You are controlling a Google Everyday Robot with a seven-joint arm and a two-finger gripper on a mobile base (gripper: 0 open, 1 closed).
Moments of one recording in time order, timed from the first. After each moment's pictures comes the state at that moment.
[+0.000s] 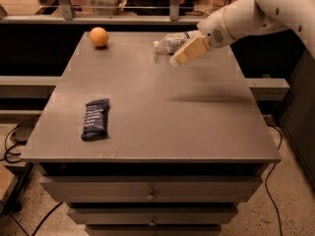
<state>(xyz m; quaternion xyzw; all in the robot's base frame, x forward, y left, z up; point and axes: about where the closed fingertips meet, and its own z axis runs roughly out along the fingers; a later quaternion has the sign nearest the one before) 0.699 -0.078 0.932 -0.48 0.75 0.18 0.42</state>
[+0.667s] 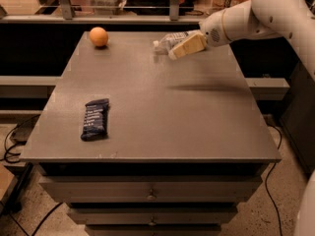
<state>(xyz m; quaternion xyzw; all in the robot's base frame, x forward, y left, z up) 0.743 -0.081 0.926 -0.44 0.75 0.19 0.46</state>
